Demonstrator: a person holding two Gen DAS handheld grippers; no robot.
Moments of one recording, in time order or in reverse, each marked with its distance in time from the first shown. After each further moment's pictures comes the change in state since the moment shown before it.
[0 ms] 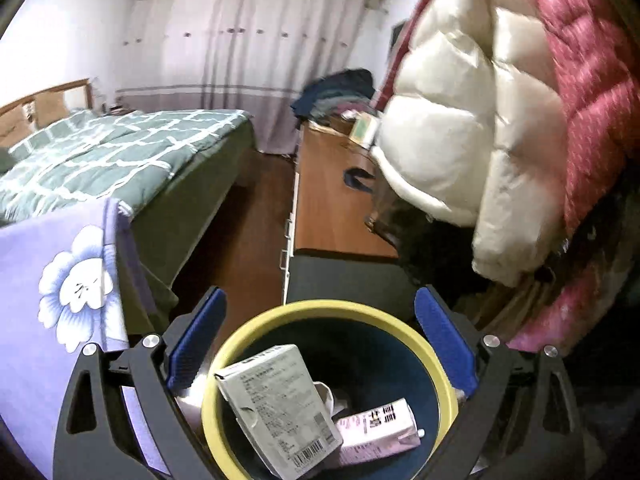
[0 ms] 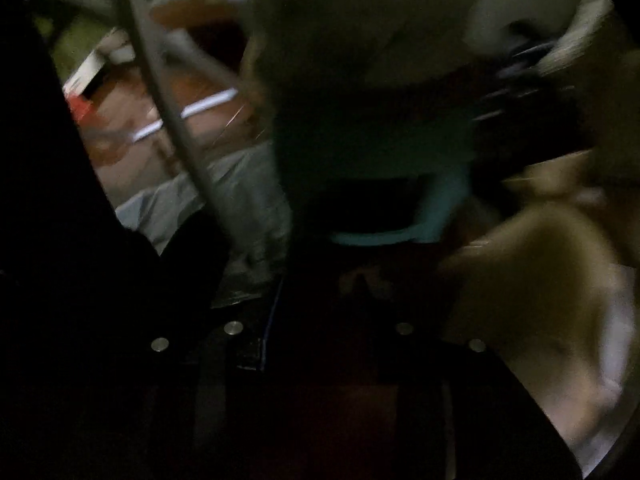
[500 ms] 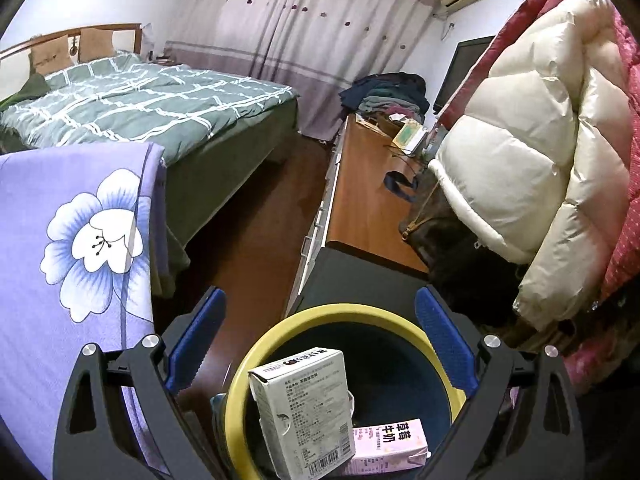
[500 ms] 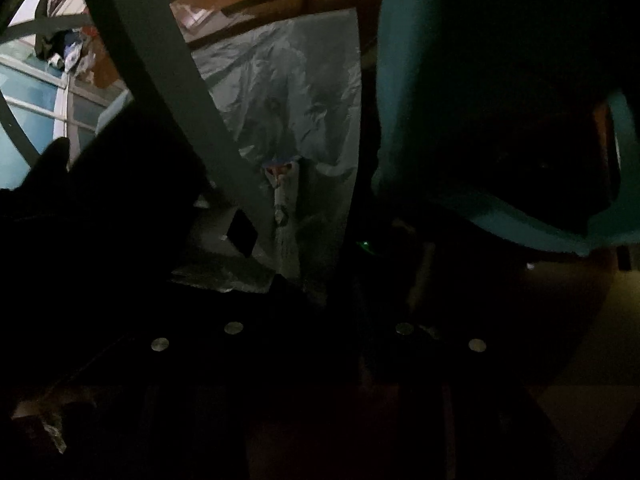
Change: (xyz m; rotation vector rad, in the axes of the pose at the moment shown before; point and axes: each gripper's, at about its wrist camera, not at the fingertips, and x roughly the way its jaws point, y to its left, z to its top) left arm 0.017 0.051 -0.001 -0.218 0.053 0.060; right arm 0.214 0.036 0.009 -0.150 0.248 0.048
